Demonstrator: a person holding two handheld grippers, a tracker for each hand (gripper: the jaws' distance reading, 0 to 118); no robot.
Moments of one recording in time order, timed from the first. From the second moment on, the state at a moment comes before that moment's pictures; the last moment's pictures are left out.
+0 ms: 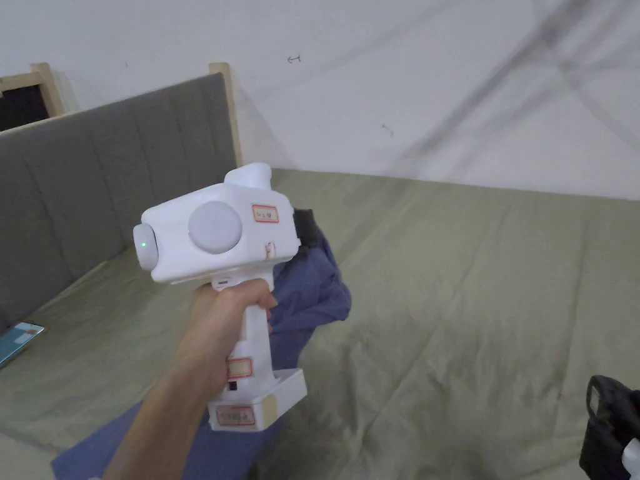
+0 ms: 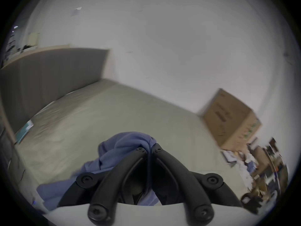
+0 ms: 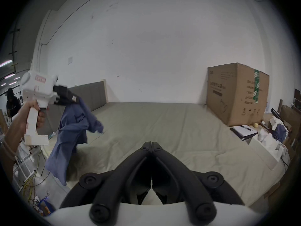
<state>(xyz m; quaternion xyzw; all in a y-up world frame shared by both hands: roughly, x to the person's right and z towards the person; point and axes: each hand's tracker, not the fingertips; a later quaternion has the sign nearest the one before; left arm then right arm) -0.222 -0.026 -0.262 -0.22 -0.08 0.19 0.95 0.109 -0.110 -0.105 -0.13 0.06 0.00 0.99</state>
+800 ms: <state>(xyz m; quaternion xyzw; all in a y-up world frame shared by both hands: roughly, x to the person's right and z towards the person) 0.189 -0.267 -0.247 -0.47 -0.32 -0.08 0.82 0.302 -0.155 -0.054 -0.21 -0.15 -0.09 0.96</state>
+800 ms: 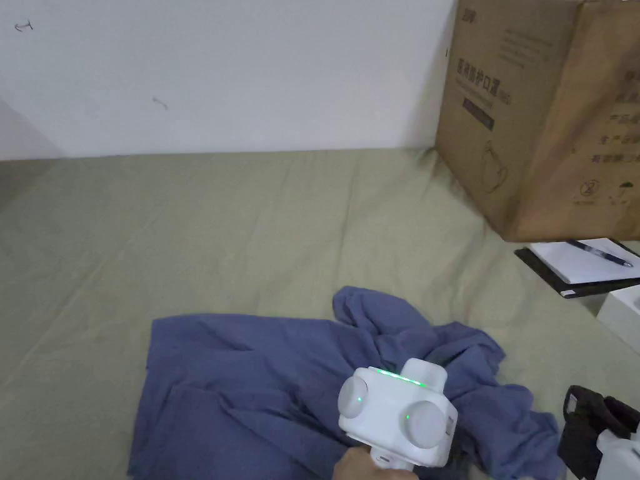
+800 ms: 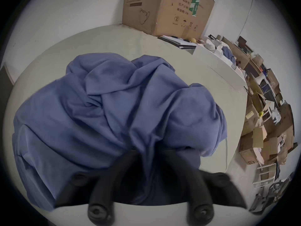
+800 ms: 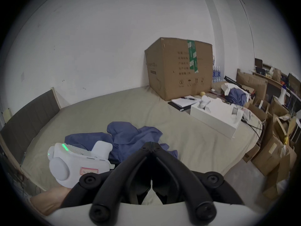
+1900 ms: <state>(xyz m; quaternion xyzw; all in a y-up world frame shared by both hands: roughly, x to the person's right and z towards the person) -0.123 -0.229 -0.443 -0.47 -0.05 0.05 0.88 0.230 -0.187 -0.168 -0.28 -0.04 -0.02 0.96</state>
